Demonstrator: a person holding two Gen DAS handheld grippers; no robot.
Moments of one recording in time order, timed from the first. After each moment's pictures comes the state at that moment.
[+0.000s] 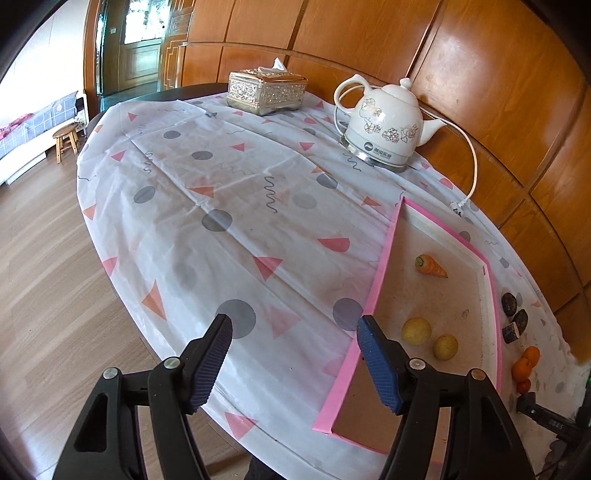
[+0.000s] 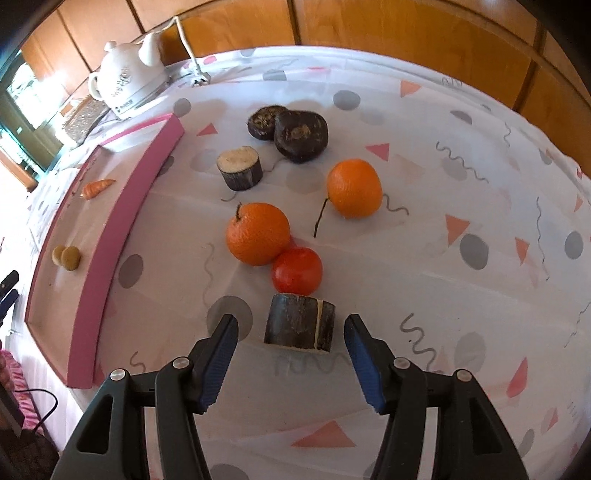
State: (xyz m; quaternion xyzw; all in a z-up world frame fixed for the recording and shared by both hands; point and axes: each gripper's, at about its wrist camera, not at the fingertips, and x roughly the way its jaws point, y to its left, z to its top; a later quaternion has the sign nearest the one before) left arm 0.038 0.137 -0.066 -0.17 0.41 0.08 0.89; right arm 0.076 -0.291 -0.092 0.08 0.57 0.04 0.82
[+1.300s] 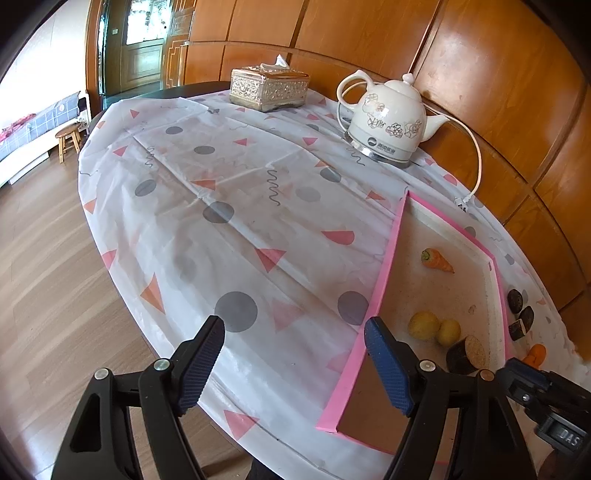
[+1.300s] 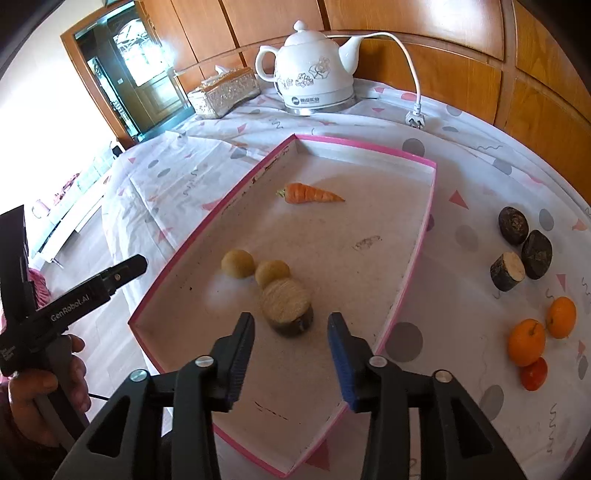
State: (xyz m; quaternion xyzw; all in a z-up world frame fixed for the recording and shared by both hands) left arm 0.038 0.133 -0.074 -0.17 0.41 0.09 0.89; right arm 0.085 -0.100 -0.046 0.01 0.49 0.23 0.84
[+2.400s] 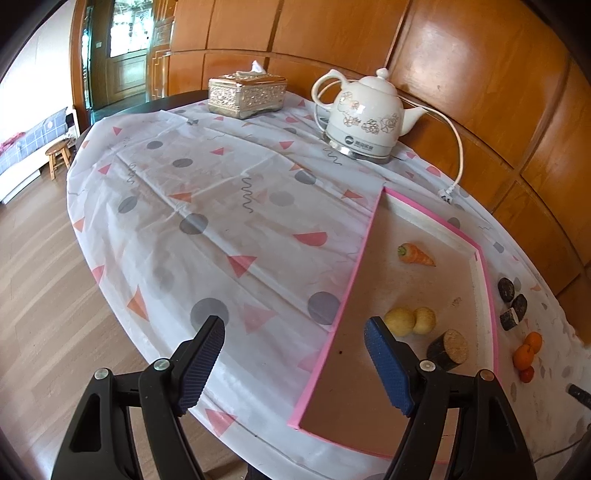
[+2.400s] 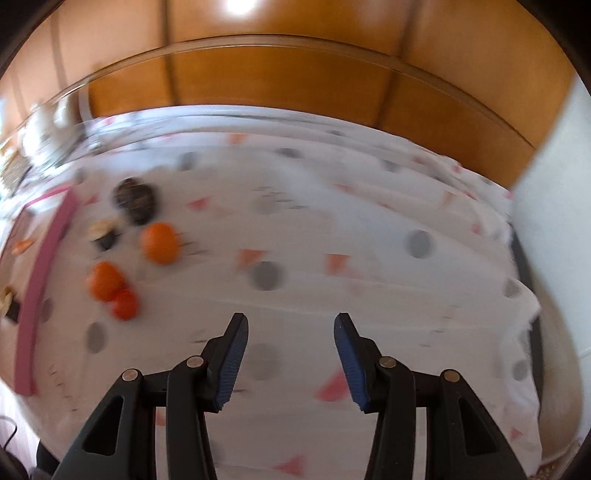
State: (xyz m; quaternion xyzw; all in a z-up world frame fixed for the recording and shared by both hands) left arm 0.044 0.109 -0.060 -0.14 0.41 0.07 0.90; right arm 0.047 -0.417 -0.036 0.04 0.52 -0.14 0.84
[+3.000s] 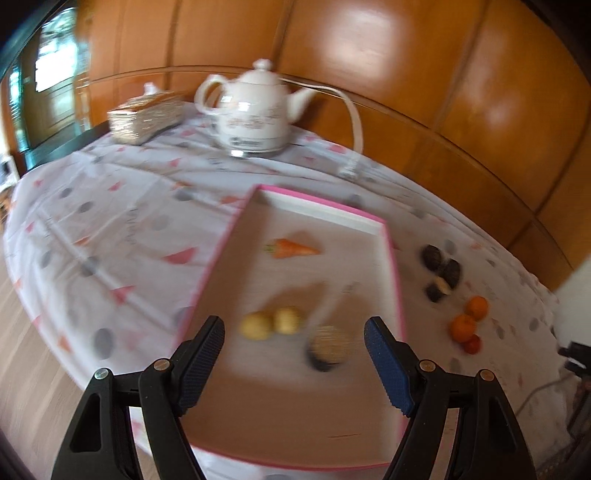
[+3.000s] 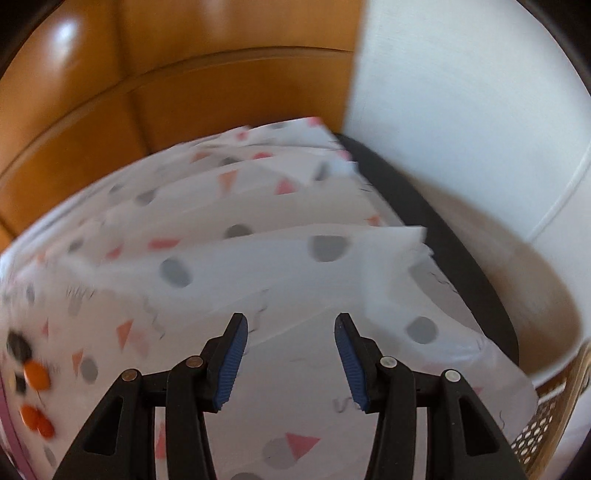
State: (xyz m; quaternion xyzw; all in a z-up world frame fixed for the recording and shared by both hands) left arm 0.068 0.009 -0.027 -0.09 0.42 -0.06 0.90; right arm -0.020 -0.579 -0.038 0.21 0.46 -0.38 0.78
